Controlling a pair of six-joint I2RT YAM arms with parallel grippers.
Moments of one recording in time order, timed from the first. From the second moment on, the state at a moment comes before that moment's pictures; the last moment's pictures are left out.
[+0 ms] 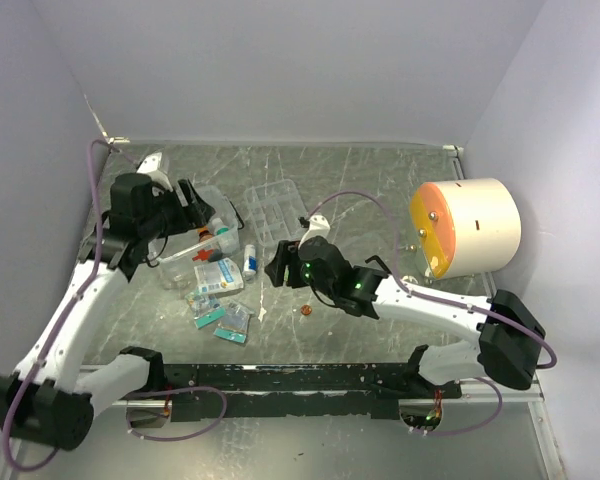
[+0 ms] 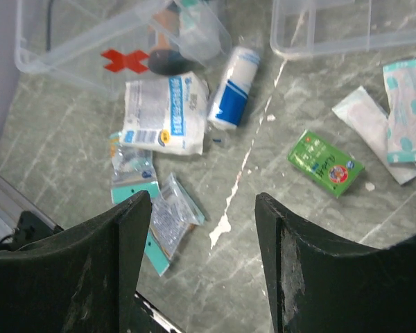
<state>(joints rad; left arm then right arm) -0.22 1.08 1.02 -0.45 0.12 -0.45 1.01 1.30 0.81 0.01 0.27 0.69</state>
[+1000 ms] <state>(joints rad) -0.22 0.54 0.84 -0.37 -0.32 -0.42 1.13 1.84 1.03 0.26 0.06 -0.50</state>
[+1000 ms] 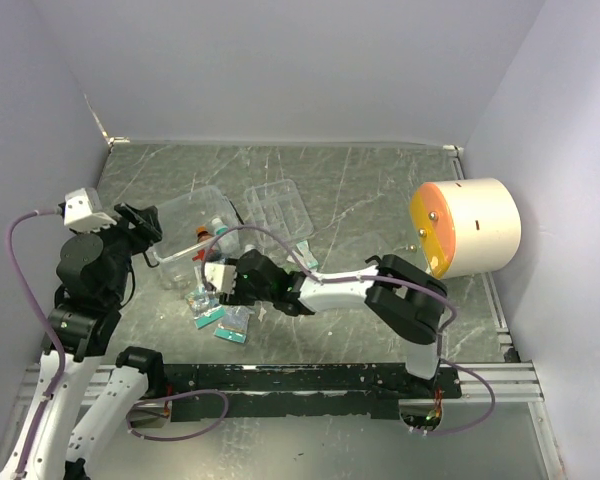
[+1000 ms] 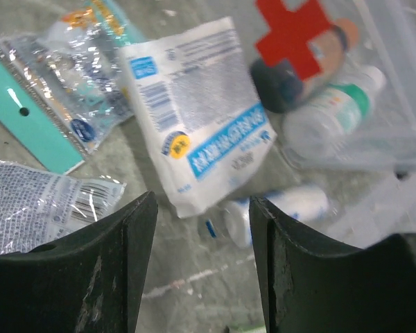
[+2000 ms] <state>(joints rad) -0.22 0.57 0.84 -0.37 -0.36 -0.42 1.19 2.06 1.20 0.20 0.02 -0.84</state>
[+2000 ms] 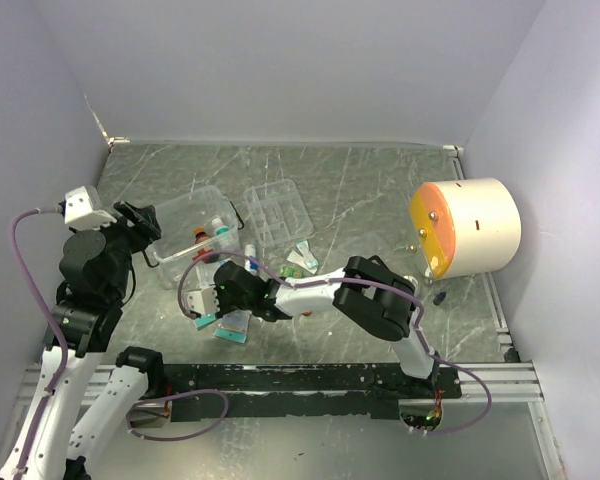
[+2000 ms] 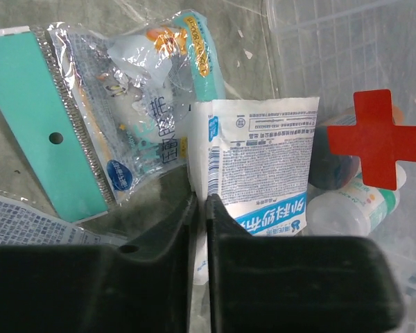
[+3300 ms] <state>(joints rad) -0.21 0.86 0.94 -0.20 0.40 -0.48 0.75 1.26 0.82 0.41 -0.51 0.23</state>
